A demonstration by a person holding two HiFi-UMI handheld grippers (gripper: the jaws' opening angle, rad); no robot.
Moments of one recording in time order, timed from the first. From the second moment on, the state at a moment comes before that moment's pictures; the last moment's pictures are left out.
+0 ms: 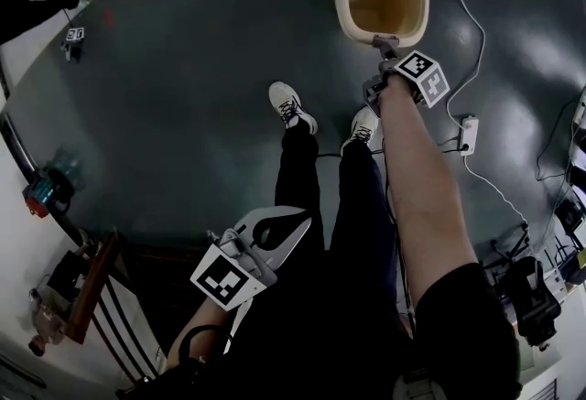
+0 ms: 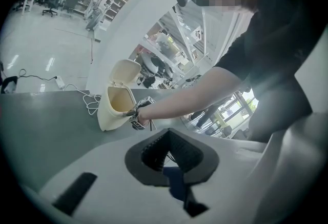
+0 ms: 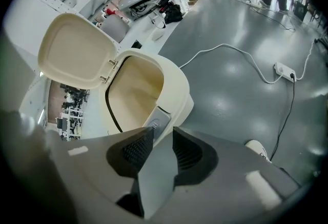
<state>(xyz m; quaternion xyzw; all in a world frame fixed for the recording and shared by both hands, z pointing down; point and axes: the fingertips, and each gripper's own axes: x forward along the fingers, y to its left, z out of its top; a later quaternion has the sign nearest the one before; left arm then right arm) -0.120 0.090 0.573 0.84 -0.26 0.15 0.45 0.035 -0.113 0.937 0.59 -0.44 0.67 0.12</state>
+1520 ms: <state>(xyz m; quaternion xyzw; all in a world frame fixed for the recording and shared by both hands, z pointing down) -0.032 0.055 0.299 0.92 -0.24 -0.01 0.30 0.034 -0.025 0.316 0.30 -0.90 0.32 -0.01</state>
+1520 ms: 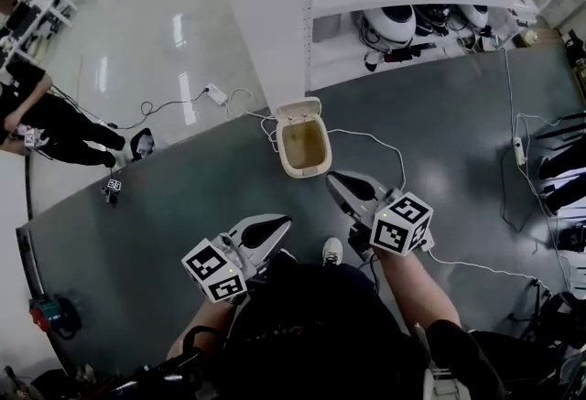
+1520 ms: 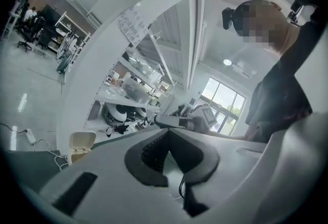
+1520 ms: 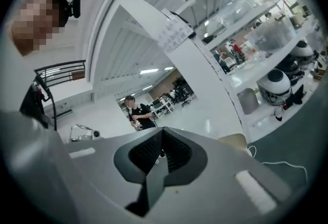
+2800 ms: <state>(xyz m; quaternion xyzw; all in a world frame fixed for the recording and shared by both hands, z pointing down) -0.001 0.104 0.243 0.95 -0.19 -0.01 0.26 0.023 0.106 0.222 0.22 -0.94 0.24 -0.04</state>
